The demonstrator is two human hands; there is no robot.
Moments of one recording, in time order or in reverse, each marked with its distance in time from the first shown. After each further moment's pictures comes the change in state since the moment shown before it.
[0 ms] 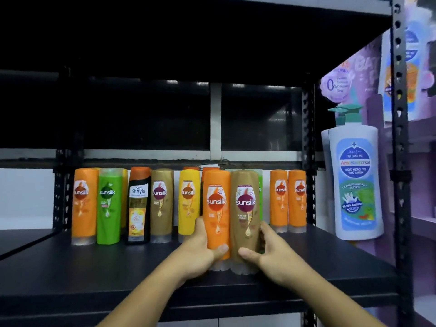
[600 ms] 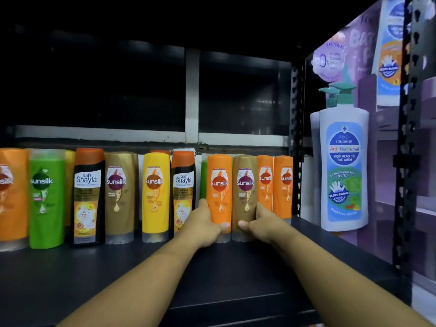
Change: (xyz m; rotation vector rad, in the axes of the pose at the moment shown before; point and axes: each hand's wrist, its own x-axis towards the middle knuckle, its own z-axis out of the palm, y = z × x) left_hand 0.127 0.004 0.062 0.257 0.102 -0.027; right_hand 0.108 0.064 -0.045 -0.173 0.106 0.324
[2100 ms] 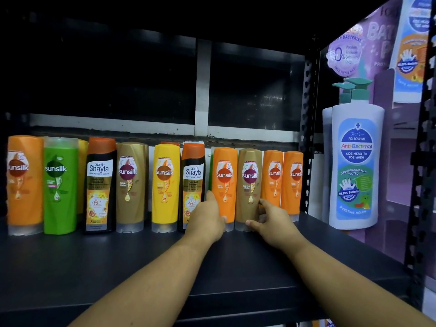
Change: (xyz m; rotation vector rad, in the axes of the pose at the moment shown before) left_hand -0.003 -0.004 0.006 0.212 0.136 -0.004; right_hand -0.014 0.003 0.008 -0.217 0.129 -0.226
